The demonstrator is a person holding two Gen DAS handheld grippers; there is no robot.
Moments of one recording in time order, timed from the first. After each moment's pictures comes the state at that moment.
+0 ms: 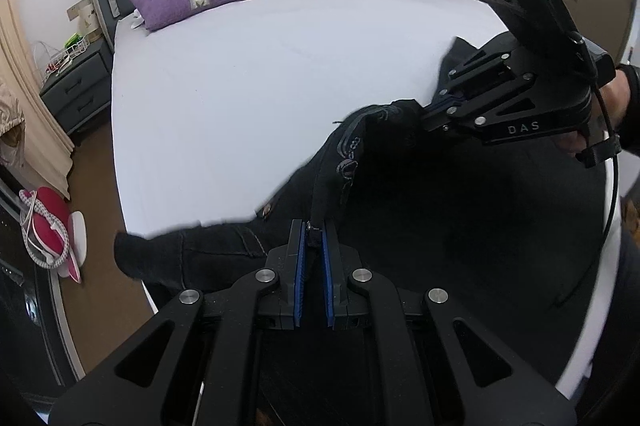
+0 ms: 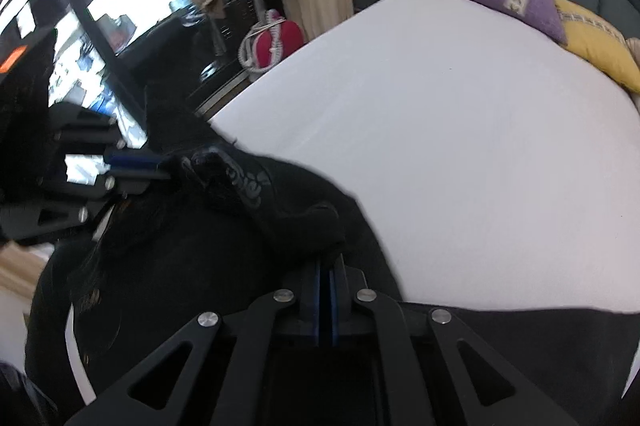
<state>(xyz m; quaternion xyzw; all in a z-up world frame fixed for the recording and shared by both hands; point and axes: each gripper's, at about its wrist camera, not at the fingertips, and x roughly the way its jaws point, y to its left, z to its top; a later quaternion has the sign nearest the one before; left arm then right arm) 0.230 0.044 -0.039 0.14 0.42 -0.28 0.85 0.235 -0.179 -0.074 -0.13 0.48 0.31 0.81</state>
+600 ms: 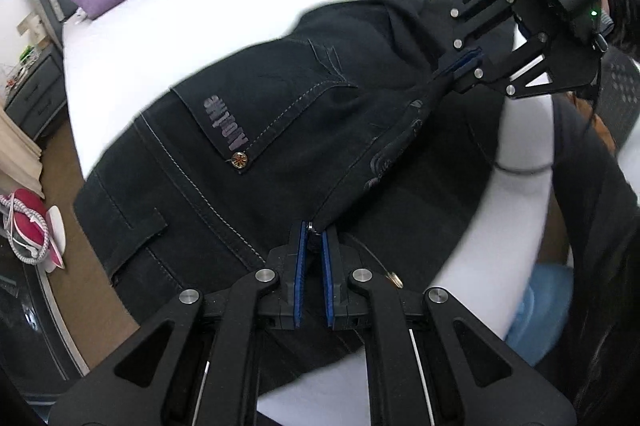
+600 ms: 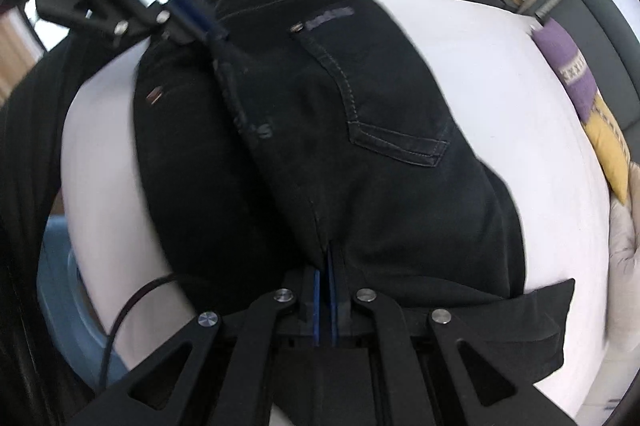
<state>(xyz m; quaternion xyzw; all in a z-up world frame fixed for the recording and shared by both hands) 0.022 0.042 -0.081 0.21 0.46 -0.35 0.79 -0.002 -0.145 -0.104 -0.39 0.47 0.32 0.72</state>
